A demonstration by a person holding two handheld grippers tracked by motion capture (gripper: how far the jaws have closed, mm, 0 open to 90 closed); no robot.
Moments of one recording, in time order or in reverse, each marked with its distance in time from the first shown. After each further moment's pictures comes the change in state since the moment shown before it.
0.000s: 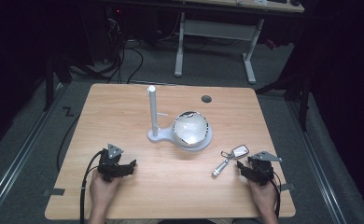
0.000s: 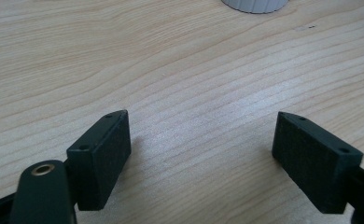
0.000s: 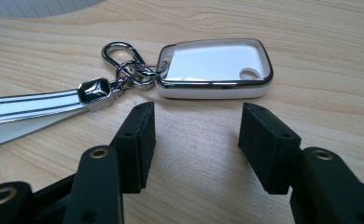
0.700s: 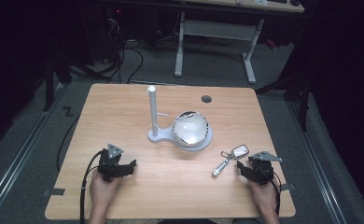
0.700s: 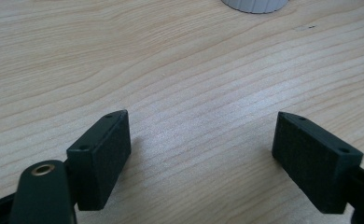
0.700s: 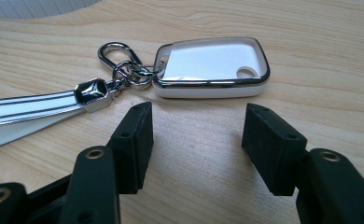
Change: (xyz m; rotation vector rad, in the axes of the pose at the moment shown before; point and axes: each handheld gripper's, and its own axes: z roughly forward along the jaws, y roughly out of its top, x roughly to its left) left arm 0.000 0.000 0.000 0.000 0.000 -0.001; right arm 0.000 0.000 0.000 0.003 -0.012 0.011
